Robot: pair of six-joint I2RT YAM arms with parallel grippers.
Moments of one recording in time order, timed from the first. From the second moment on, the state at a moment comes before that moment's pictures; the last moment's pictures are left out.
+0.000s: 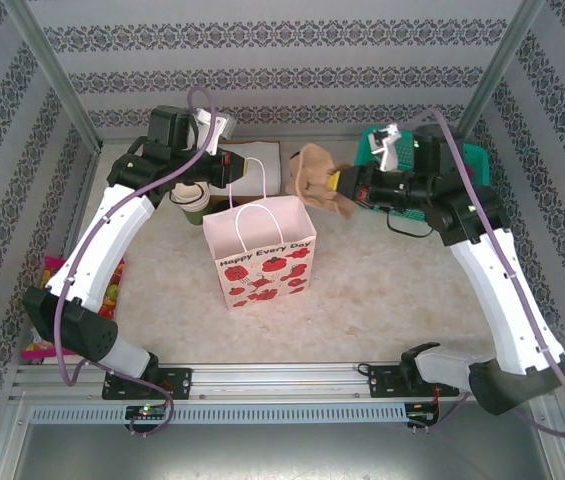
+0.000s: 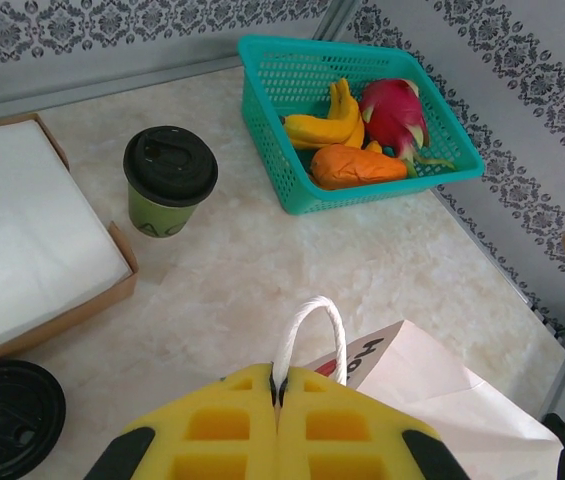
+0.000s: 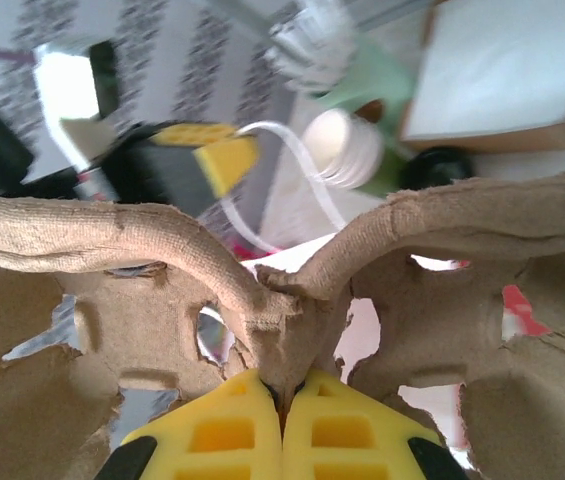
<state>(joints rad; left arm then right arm) -0.31 1.52 1.68 -0.76 0.51 -0.14 0.35 1.23 1.59 -0.86 -0.68 0.71</state>
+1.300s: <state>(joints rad) -0.31 1.55 1.69 -0.77 0.53 -0.16 0.52 1.40 1.43 -0.70 -0.71 0.84</state>
